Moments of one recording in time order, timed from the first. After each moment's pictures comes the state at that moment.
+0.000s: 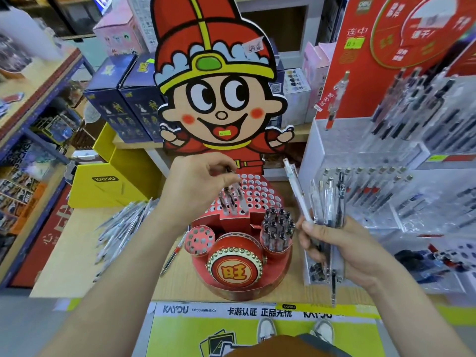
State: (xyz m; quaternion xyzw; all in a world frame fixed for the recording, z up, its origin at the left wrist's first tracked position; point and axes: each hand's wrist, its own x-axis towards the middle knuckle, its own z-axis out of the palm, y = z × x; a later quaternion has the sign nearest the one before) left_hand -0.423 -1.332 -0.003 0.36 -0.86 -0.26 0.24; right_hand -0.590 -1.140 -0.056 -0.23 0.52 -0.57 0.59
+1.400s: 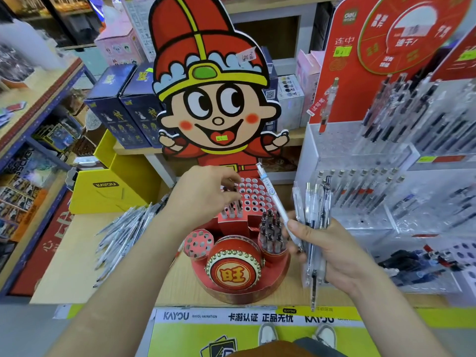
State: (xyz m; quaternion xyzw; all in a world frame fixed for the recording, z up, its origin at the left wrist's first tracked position) left_hand -0.432 -1.327 -0.003 0.36 -0.91 -0.19 0.07; right_hand -0.568 -1.147 -0.048 -0.14 0.53 -0.61 0.57
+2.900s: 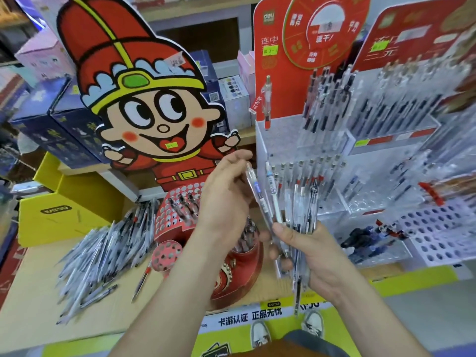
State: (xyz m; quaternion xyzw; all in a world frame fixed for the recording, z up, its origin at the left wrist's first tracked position) left_hand -0.511 -1.243 -0.007 0.27 -0.44 -0.80 0.30; right_hand -0.569 -1.107 -0.045 -0.10 0.52 -0.67 0.51
